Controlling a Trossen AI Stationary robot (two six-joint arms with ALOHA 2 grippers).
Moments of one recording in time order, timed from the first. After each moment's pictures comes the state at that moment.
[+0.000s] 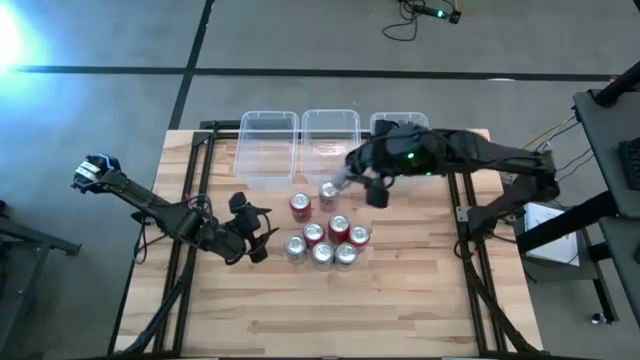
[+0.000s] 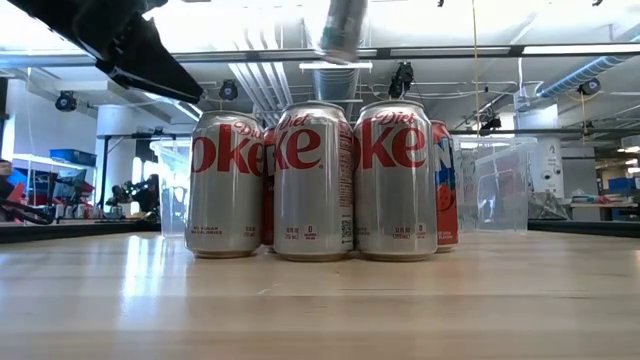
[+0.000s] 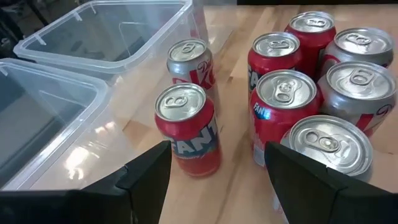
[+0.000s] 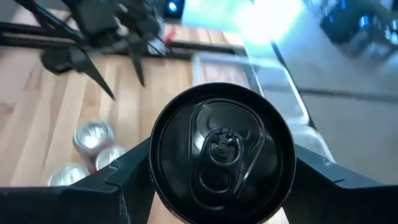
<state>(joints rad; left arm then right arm) -0.46 1.07 0.65 -0.31 -0.82 -0.44 -0.02 1.50 1.76 -0.85 0.19 -0.13</state>
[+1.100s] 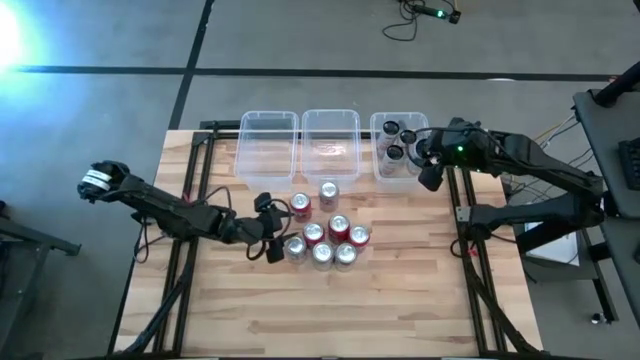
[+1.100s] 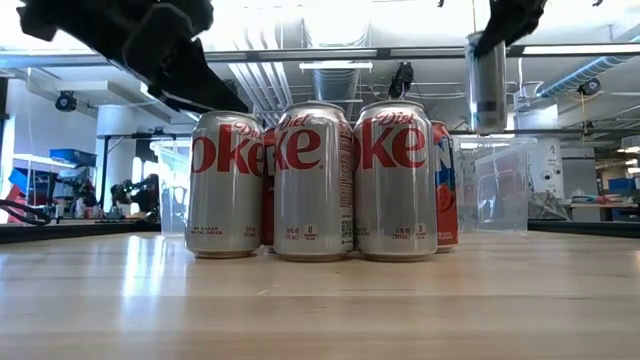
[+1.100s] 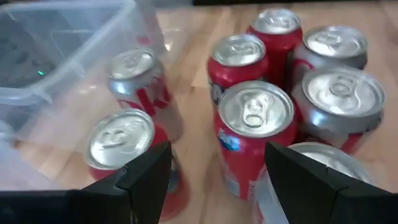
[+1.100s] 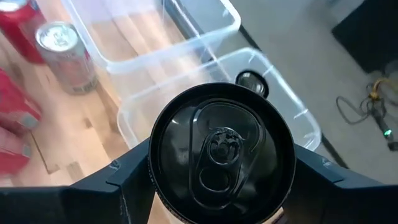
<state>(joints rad) -0.28 1.25 0.61 0.07 -0.53 -0.19 -0.33 0.98 1.22 -1.07 0.33 -0.01</state>
